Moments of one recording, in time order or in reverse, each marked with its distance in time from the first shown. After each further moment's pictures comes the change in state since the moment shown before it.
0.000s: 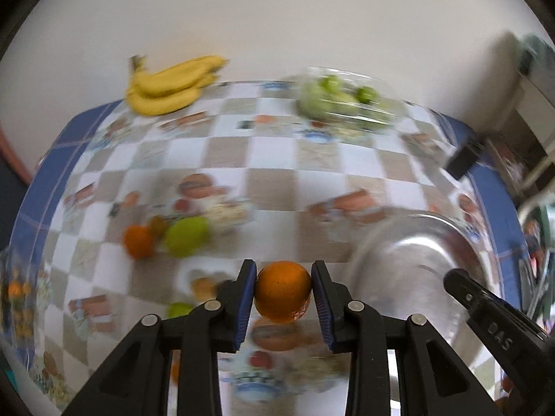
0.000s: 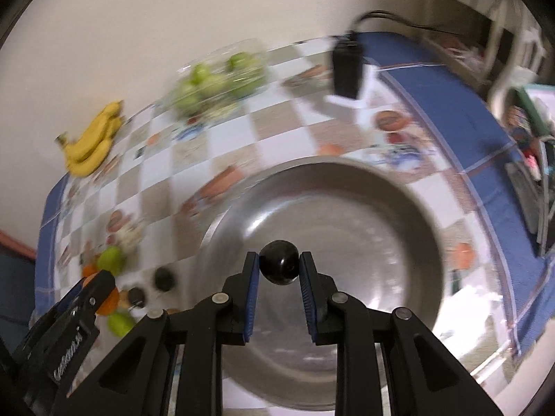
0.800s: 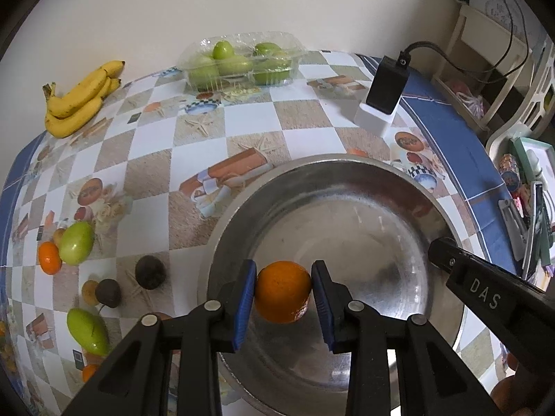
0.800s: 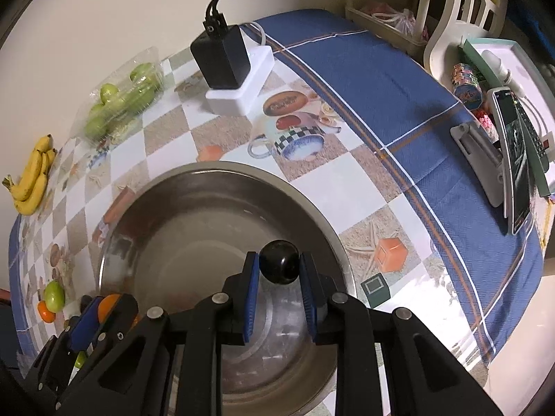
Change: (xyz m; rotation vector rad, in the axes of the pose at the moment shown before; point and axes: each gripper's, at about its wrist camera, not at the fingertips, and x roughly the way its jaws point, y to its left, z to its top) left arm 0.044 -0.093 -0.026 0.183 0.072 -0.101; right arm 0.022 -0.075 0.007 0.151 0.036 -0.153
